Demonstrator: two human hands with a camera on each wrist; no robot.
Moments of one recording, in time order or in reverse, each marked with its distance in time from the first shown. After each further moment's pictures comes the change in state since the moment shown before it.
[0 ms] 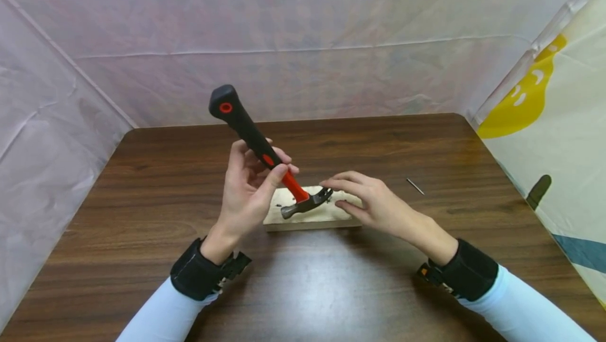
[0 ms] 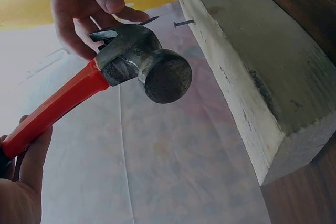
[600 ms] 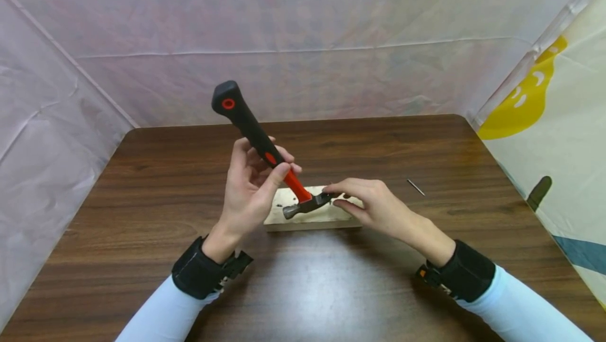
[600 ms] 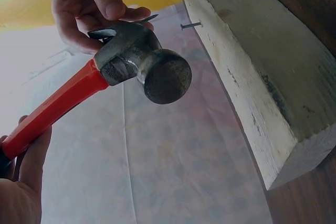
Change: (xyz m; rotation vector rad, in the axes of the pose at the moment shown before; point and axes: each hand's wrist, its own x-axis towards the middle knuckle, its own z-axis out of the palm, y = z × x) left_hand 0.002 0.002 0.001 -0.029 -0.016 0.021; right_hand 0.001 0.001 0.005 0.043 0.033 -0.033
